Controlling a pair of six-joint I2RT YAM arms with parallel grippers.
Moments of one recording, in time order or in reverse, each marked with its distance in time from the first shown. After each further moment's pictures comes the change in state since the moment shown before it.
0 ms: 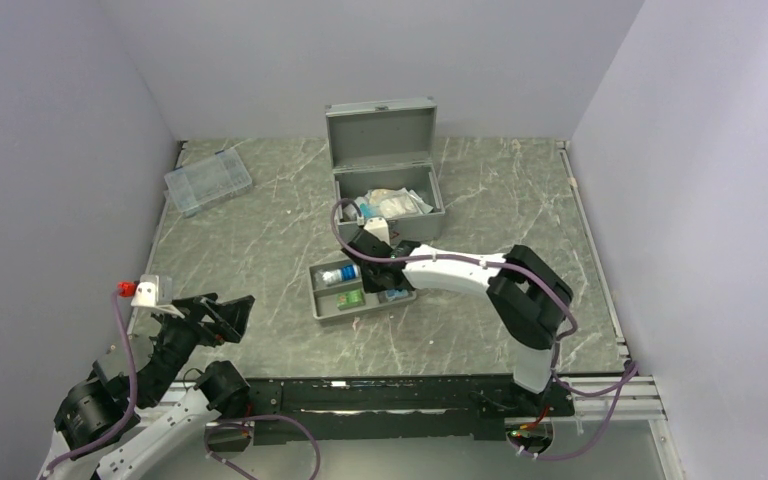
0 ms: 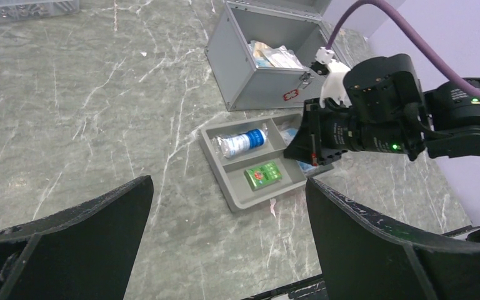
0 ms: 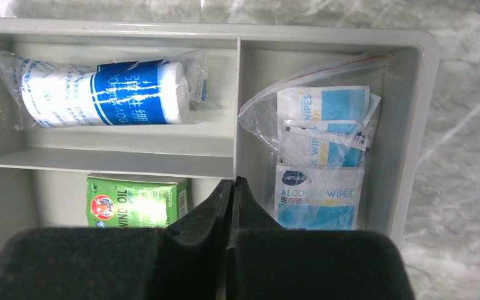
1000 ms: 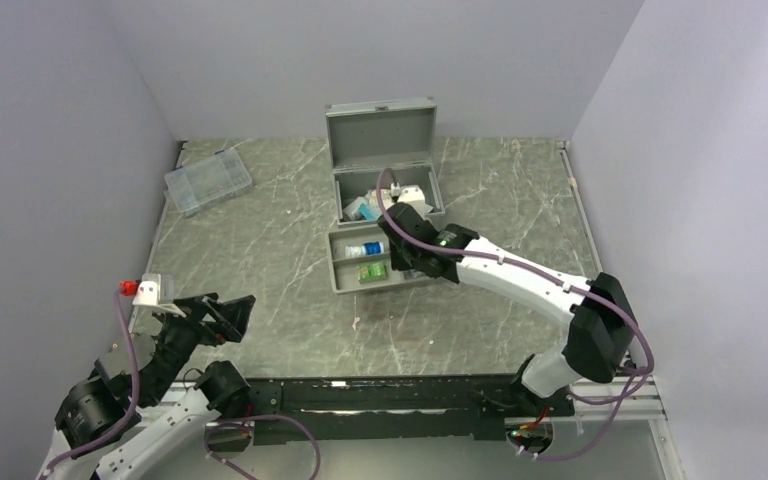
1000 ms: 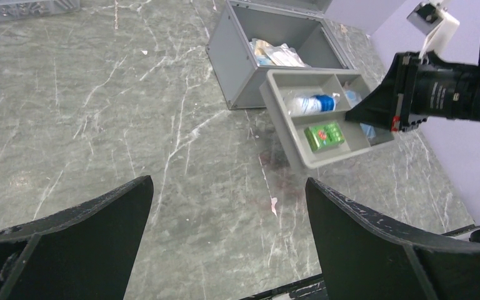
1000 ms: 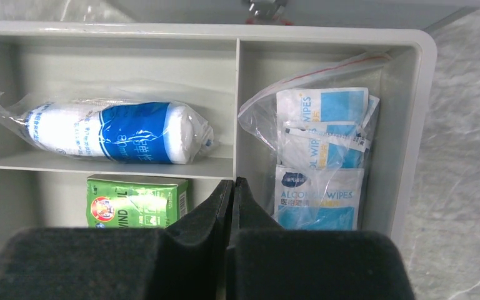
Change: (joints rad) left arm 0.000 0.010 0.000 0.000 0.000 0.000; right arm -0.053 -0.357 -0.043 -0.163 0.060 -0.059
